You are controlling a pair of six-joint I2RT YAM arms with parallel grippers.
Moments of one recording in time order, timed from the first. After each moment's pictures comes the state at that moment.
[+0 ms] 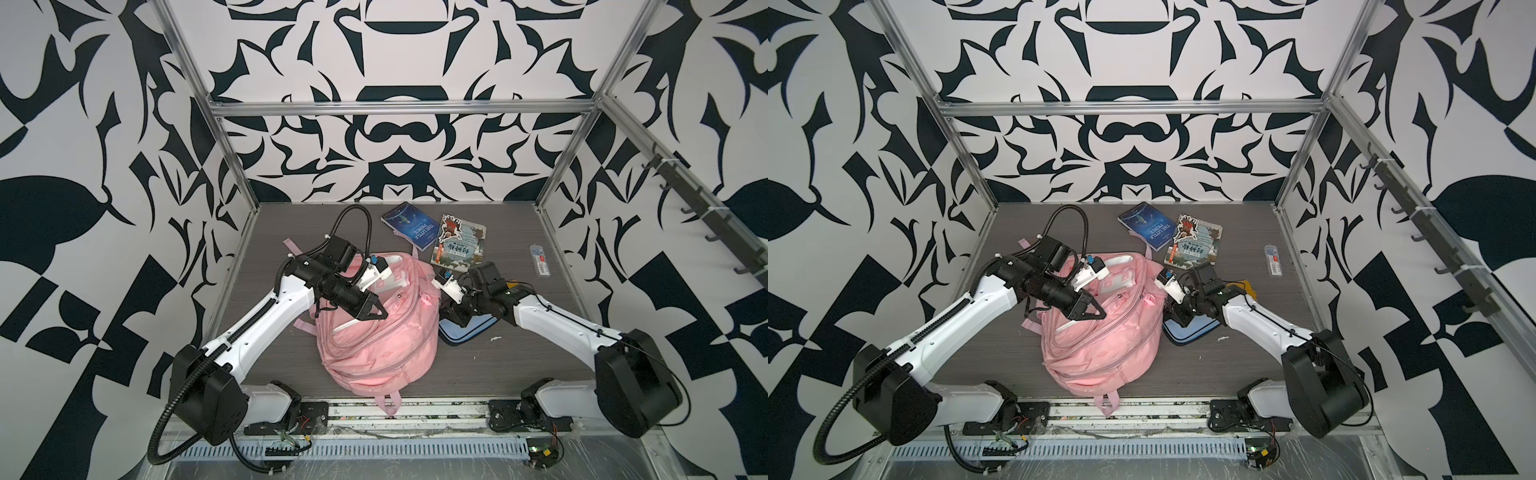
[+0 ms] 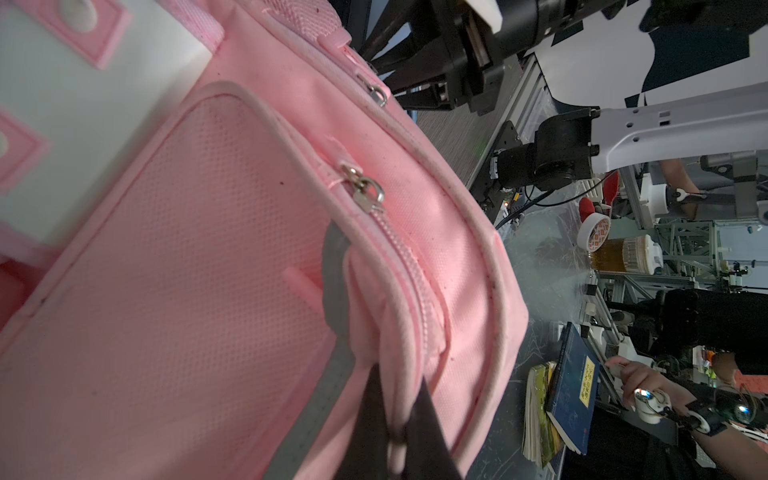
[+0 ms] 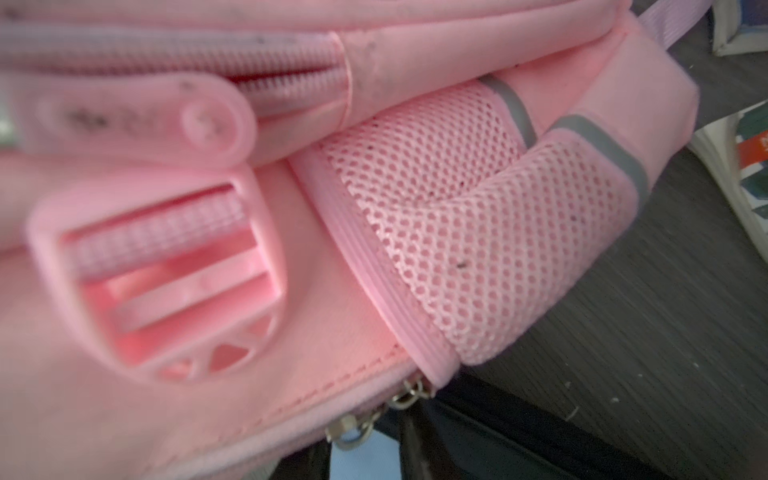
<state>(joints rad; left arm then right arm) -0.55 1.33 1.14 -1.00 0.76 0.07 0.44 1.34 0.72 -0.36 -0.48 -0.27</state>
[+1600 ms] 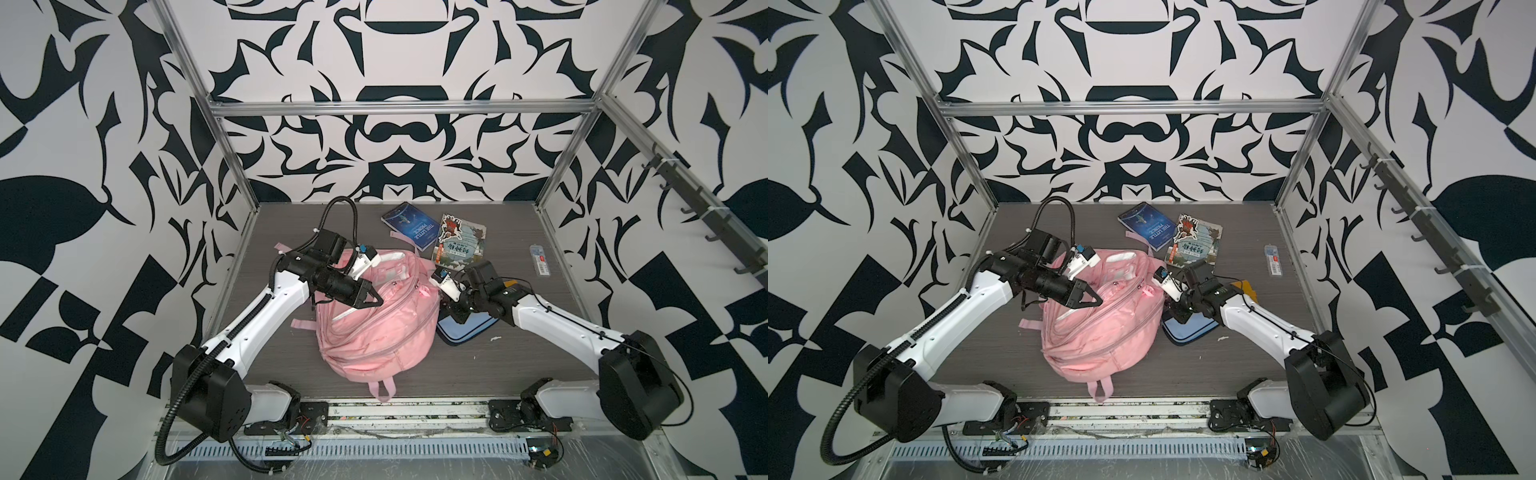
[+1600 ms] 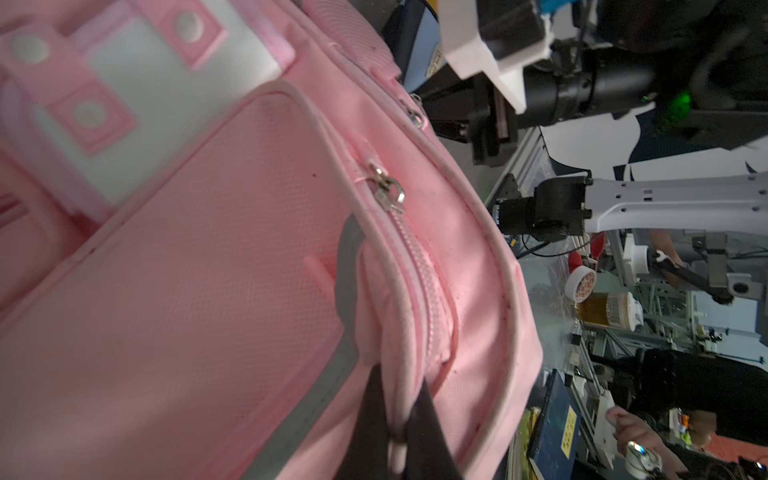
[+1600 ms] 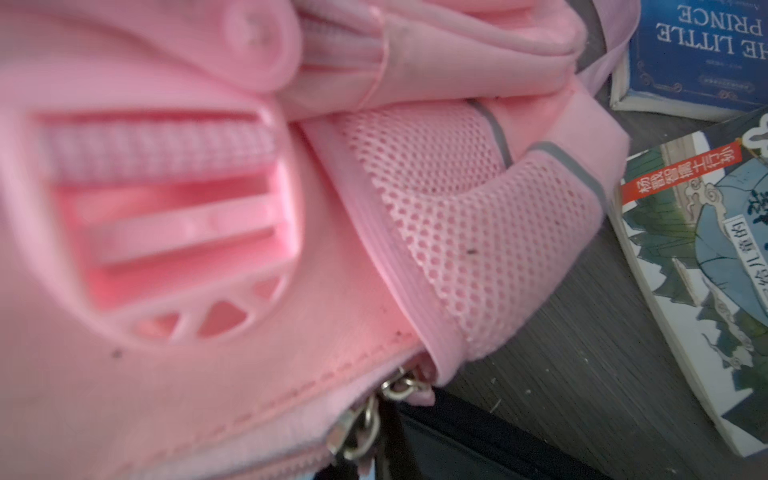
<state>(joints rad) -0.45 1.33 1.15 -0.93 0.75 -0.03 0.51 1.31 0.77 -0.40 -0.29 -0.34</state>
